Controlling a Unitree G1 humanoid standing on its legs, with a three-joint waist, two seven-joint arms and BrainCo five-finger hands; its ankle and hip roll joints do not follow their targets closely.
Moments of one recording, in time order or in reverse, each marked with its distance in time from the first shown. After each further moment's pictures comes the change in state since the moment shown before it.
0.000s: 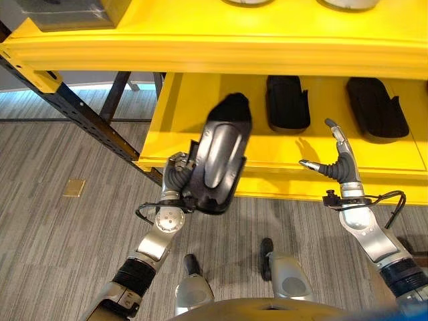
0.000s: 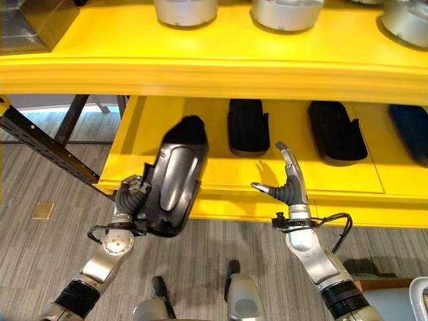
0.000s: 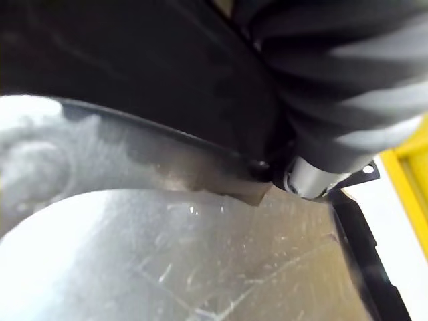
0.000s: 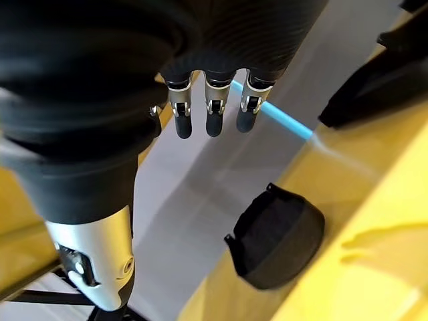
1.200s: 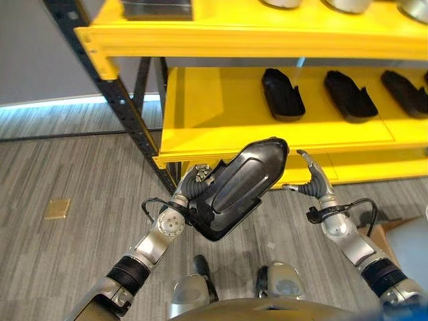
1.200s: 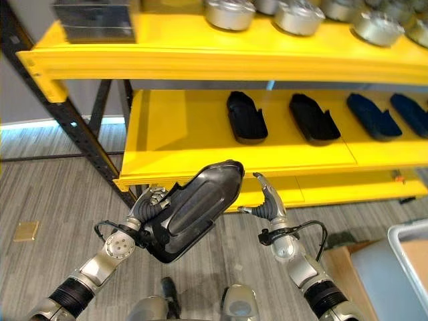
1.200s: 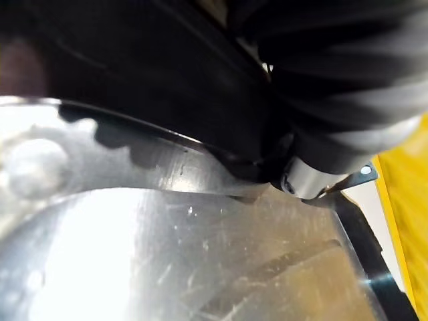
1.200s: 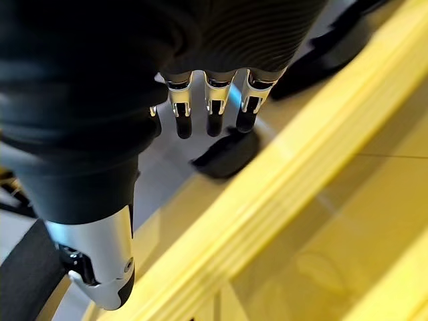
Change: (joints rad) left arm -0.016 0.126 -0.150 0.026 0.197 0.007 -0.332; right arm -0.118 0.088 0.146 0.269 -0.041 0.143 0.069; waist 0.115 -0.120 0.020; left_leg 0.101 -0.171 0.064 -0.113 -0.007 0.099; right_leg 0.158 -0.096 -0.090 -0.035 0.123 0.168
